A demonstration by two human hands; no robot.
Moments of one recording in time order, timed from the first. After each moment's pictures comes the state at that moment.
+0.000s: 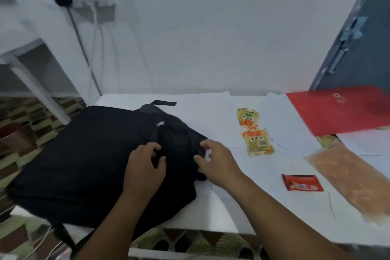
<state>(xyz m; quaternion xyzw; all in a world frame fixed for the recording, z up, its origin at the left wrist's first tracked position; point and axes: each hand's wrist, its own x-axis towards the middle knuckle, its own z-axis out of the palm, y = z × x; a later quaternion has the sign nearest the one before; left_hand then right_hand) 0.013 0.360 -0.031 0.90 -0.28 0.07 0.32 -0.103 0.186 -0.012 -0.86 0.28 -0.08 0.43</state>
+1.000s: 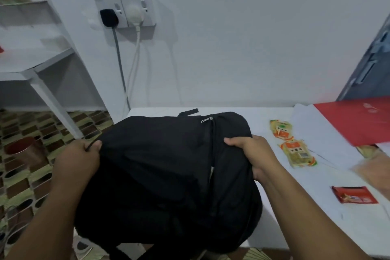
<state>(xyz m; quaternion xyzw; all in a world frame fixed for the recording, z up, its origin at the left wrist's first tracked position) 0.185 0.521 0.056 0.96 -0.06 0.06 0.27 -0.045 0.225 0.057 -0.51 0.39 -0.18 0.75</state>
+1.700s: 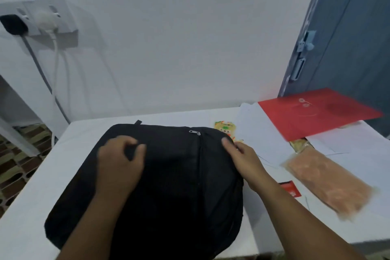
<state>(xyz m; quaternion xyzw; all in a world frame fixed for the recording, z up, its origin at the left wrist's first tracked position) 0.040 0.308 0.035 0.86 -0.29 0.13 0.40 -0.150 0.084 -0.004 -0.67 0.41 -0.18 0.59</state>
